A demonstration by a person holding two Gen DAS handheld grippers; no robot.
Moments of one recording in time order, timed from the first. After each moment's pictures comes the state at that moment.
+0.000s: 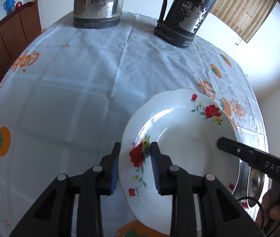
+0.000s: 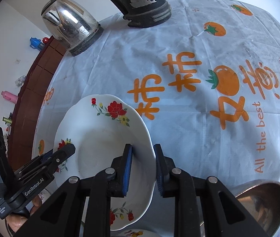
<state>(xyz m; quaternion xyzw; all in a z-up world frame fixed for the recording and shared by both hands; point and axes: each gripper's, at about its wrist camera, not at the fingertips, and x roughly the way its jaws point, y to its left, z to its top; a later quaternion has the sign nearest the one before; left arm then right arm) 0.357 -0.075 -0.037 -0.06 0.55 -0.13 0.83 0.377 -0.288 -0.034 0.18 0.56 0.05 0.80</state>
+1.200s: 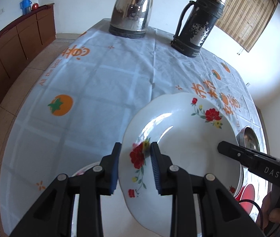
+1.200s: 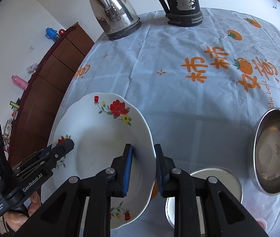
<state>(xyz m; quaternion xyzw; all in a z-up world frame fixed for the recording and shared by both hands) 0.261 0.021 0.004 -0.07 0.51 -0.10 0.85 0.284 -0.184 0.009 0.15 0.55 0.09 0.82</state>
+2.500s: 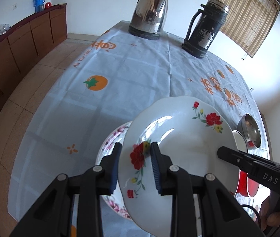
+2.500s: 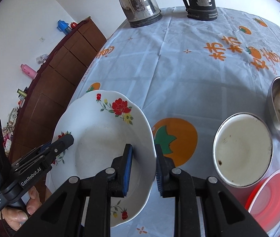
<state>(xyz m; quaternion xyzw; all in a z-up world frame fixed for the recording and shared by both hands) 0.188 0.076 0.009 -0.08 0.50 -0.08 0.86 0.217 -0.126 0.009 0.14 0.54 0.11 0.82</state>
